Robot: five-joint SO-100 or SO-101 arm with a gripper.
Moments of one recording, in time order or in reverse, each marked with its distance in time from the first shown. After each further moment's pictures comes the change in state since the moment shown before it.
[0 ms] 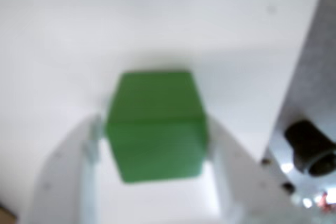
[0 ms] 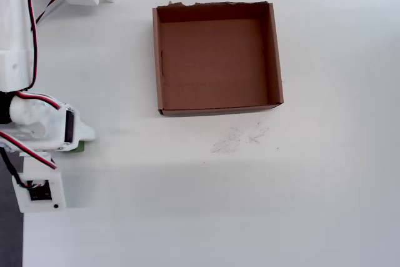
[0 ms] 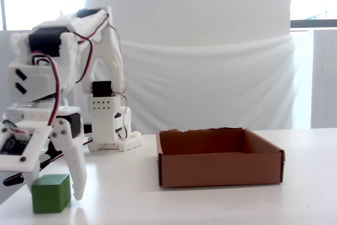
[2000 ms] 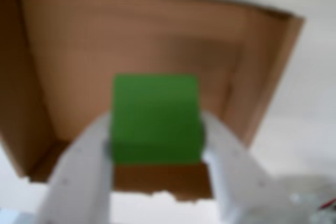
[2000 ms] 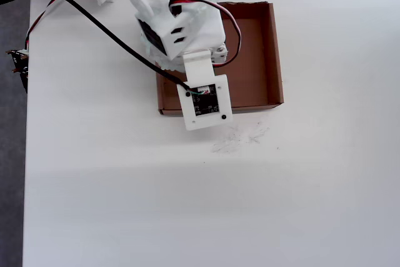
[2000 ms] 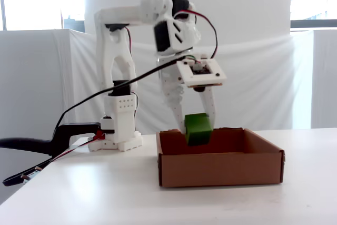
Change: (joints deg) arm -50.3 19.9 5.1 11.3 41.4
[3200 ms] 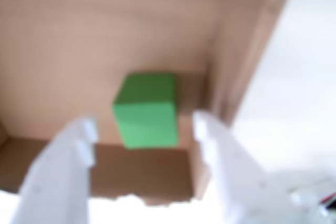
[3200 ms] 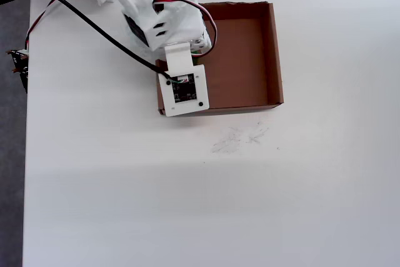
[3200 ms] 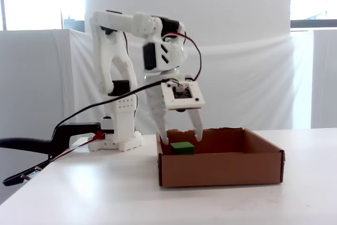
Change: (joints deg) arm 3.3 9.7 13.4 -2.4 -1.2
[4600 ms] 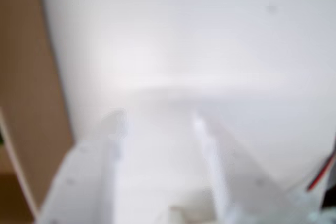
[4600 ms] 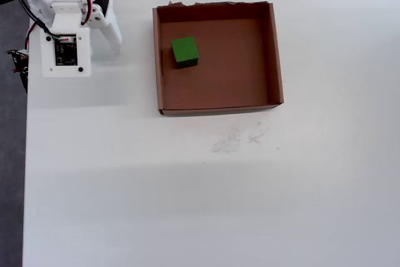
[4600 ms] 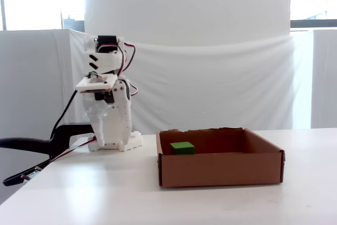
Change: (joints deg) arm 29.9 67.9 41.9 9.9 -22.1
